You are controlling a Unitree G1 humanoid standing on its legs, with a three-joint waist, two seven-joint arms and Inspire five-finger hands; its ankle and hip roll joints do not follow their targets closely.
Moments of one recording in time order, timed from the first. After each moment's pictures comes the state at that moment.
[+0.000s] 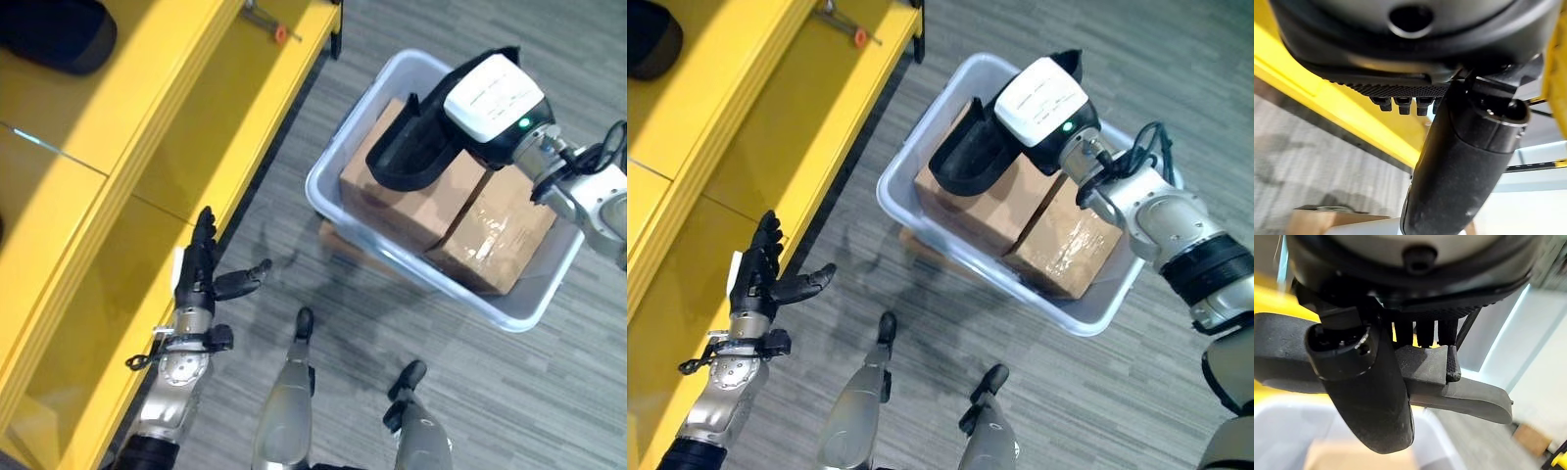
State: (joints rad) left arm -0.01 0.49 -0.05 0.06 -0.30 -0.19 0.27; right arm -1.08 -1.12 0.75 0.28 -0.78 -0.07 -0.26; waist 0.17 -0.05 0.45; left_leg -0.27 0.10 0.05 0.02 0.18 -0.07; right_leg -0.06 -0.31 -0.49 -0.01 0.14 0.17
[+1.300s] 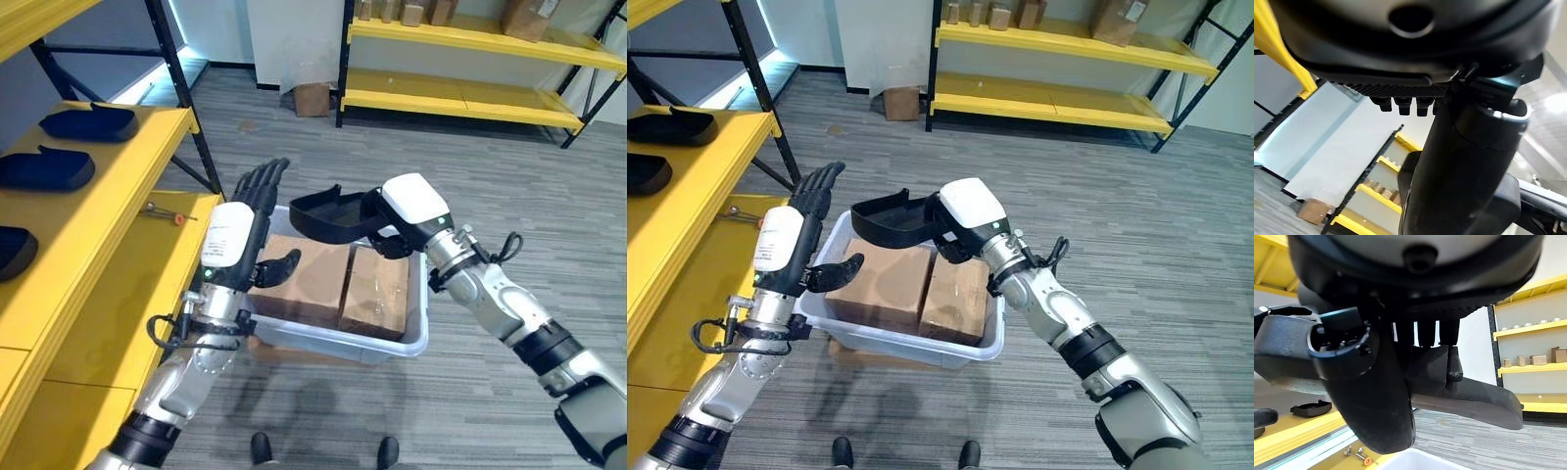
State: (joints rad) left arm -0.19 0.59 -0.26 -0.07 0.56 -0.17 0.43; right arm -0.69 -0.64 0.60 0.28 -0.59 -0.11 -0.22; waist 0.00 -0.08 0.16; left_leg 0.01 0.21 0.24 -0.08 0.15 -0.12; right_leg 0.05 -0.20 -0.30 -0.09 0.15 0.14
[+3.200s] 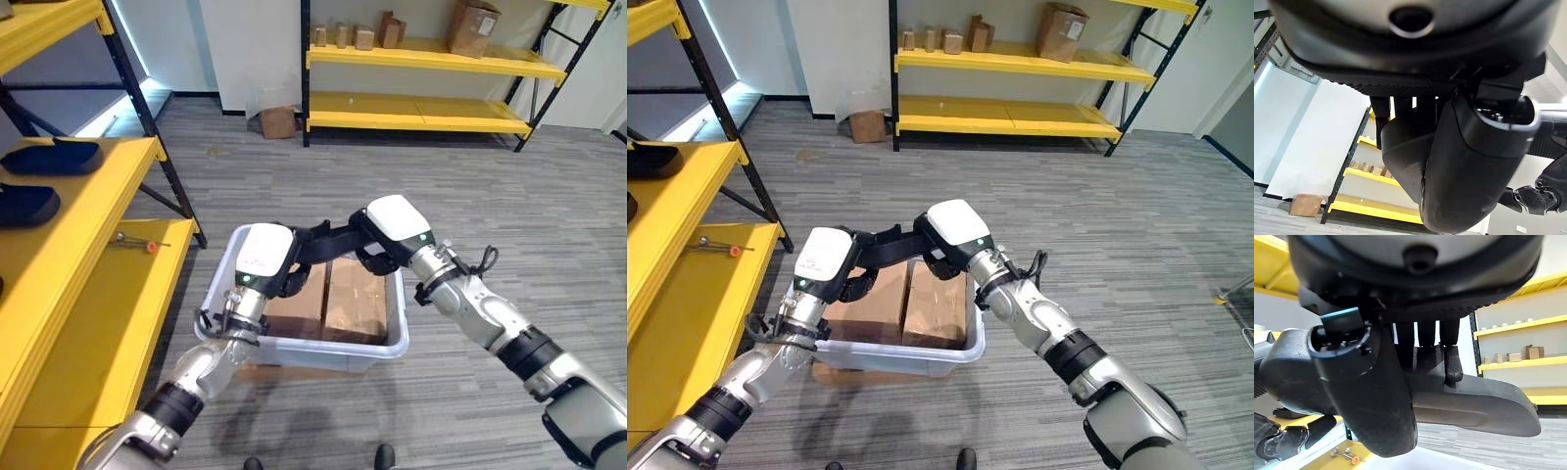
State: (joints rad) left arm -0.27 0.57 -0.43 0.21 0.71 -0.13 0.51; right arm -0.64 -0.58 0.64 0.30 -0.57 -0.11 -0.23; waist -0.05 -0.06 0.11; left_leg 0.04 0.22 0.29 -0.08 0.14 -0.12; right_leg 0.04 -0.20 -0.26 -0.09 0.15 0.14
